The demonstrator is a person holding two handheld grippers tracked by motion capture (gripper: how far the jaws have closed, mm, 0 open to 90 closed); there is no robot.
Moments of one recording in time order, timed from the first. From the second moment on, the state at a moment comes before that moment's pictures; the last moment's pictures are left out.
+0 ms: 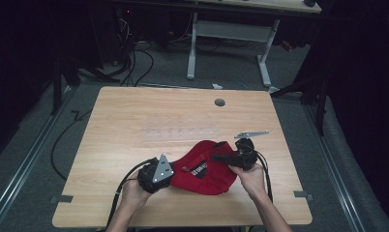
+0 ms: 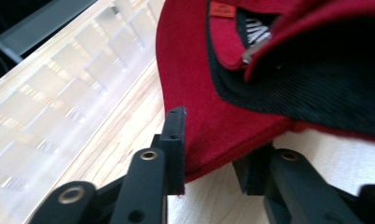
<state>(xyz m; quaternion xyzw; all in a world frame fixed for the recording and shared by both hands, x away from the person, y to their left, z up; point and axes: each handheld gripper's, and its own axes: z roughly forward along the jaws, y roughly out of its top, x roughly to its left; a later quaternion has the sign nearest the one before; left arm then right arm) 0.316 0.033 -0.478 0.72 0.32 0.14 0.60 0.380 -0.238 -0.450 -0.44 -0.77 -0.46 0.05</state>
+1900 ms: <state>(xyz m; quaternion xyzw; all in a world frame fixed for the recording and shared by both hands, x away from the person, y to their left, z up) 0.333 0.081 -0.439 0.62 0.39 0.13 0.67 0.378 -0.277 -0.518 -0.51 -0.76 -0.37 -0.15</state>
